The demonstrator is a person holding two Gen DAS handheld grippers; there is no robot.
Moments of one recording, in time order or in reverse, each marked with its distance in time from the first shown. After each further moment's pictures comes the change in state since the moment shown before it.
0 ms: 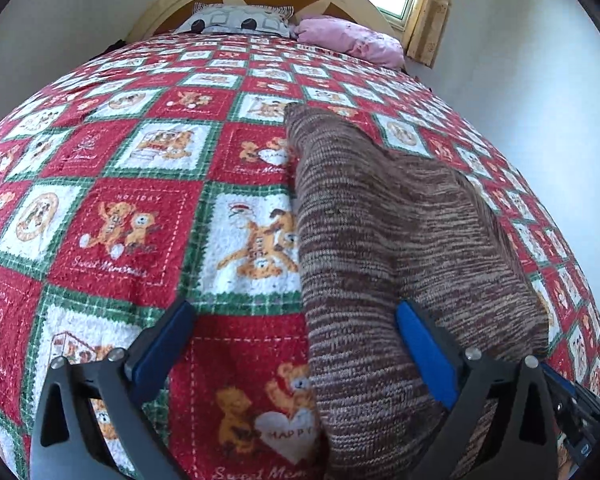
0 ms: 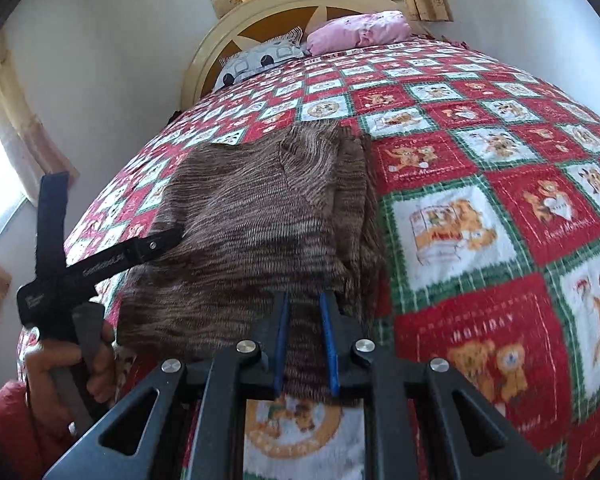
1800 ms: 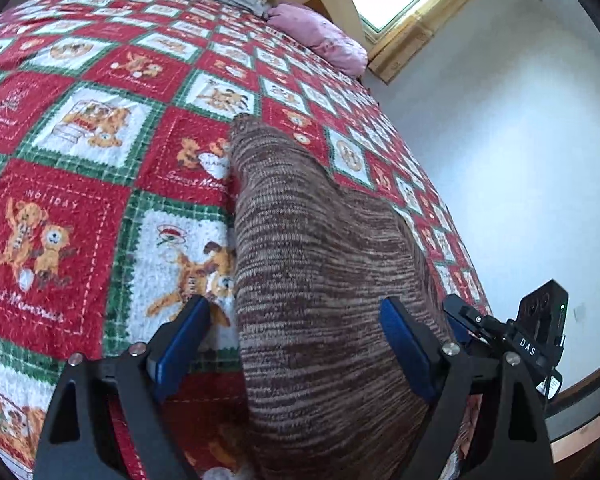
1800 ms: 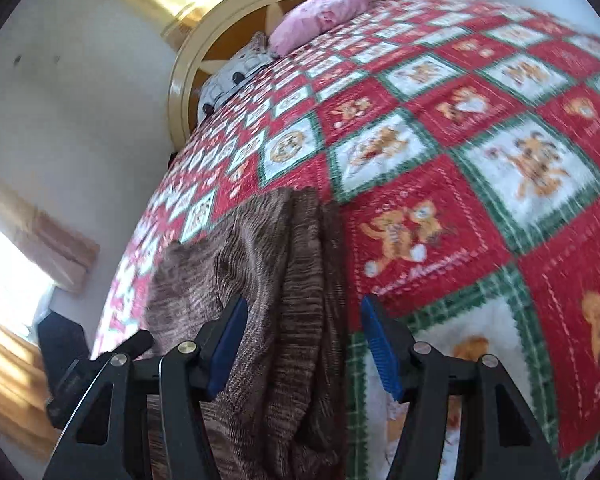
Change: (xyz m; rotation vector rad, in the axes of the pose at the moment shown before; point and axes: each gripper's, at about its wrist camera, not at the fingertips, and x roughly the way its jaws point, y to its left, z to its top) left arm 0.026 0.016 0.037 -0.173 0.078 -0.380; right arm 0.066 -0.062 0.089 0.259 0.030 0.163
